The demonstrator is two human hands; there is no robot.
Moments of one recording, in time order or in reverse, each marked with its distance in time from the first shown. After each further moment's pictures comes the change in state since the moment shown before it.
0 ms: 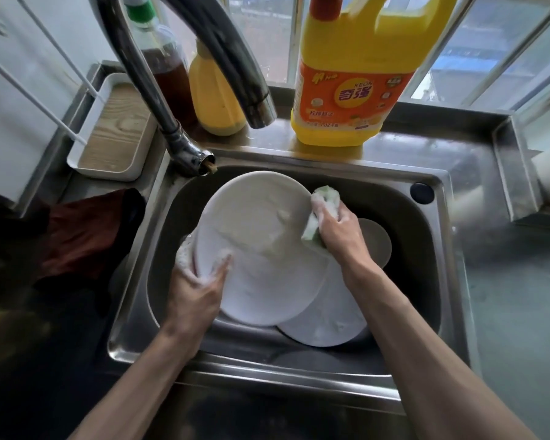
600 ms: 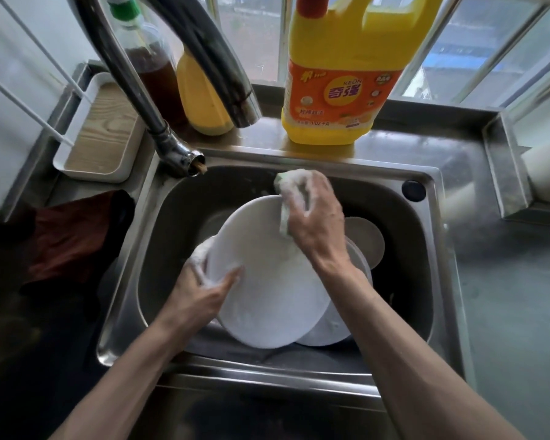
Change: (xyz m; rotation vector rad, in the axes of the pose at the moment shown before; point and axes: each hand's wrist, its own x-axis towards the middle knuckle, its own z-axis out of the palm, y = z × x) left_hand 0.009 -0.001 0.000 0.087 -0.315 -0.085; right_hand -0.008 -0.021 0.021 -0.170 0.184 -0.580
